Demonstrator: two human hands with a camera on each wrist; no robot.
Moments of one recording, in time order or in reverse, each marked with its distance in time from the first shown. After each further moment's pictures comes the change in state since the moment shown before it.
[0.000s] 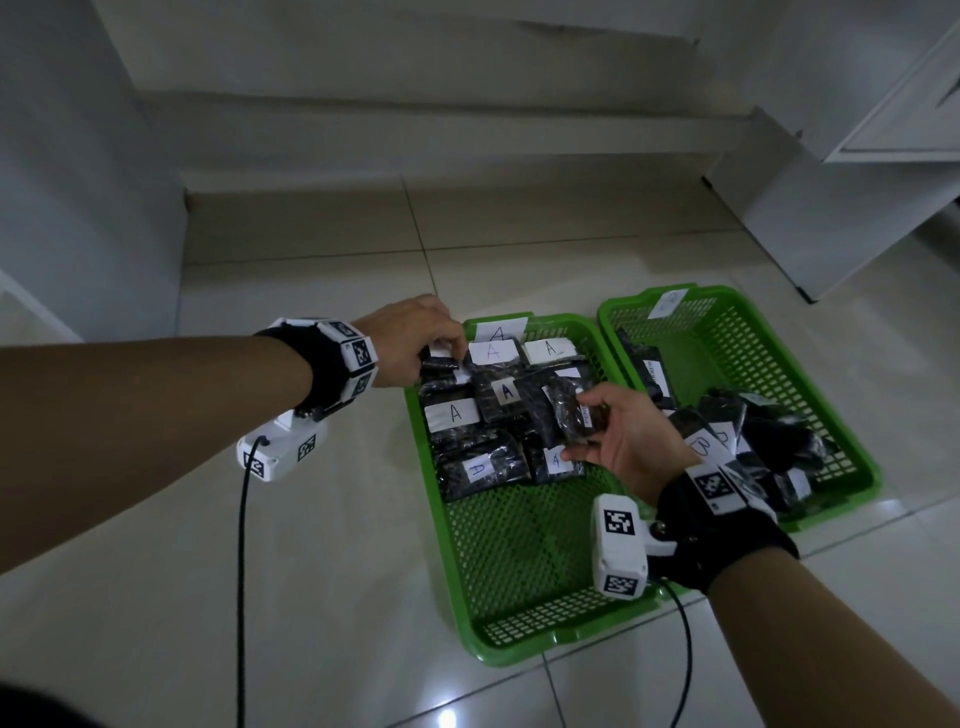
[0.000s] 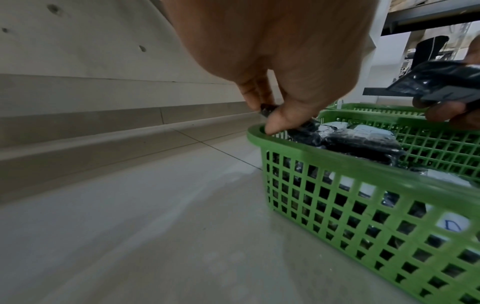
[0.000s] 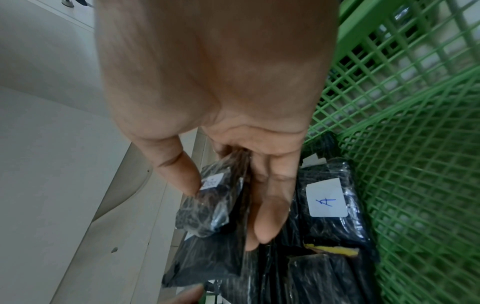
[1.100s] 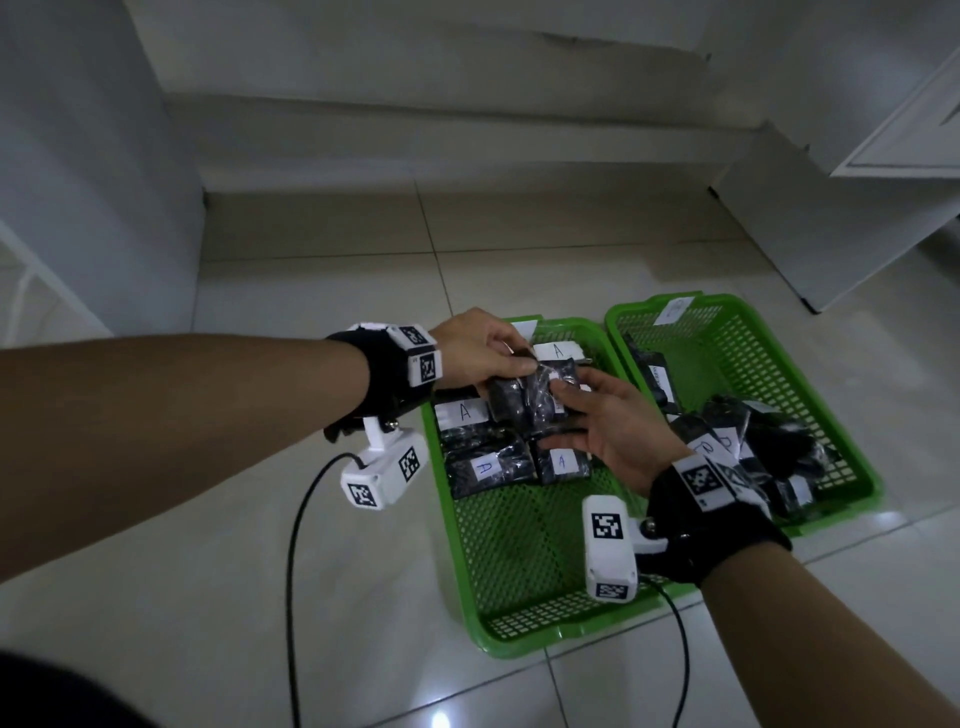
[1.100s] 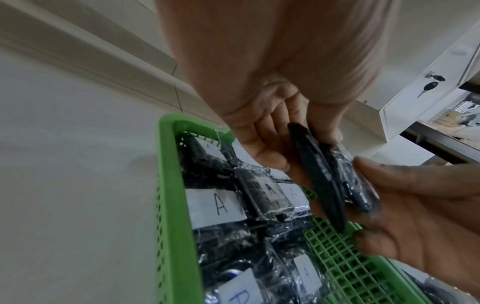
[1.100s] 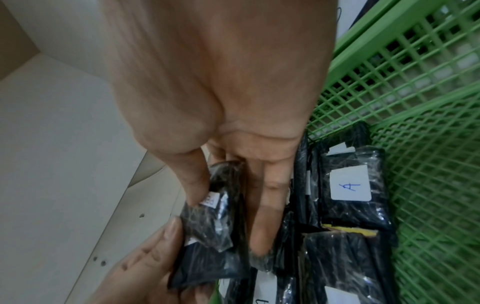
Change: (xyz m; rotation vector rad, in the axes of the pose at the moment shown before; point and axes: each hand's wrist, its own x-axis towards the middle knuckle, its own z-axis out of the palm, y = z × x) left_hand 0.009 0.057 0.006 -0.849 -0.016 -0.147; right_hand 0.003 -0.001 0.015 -0.053 -0.141 -0.103
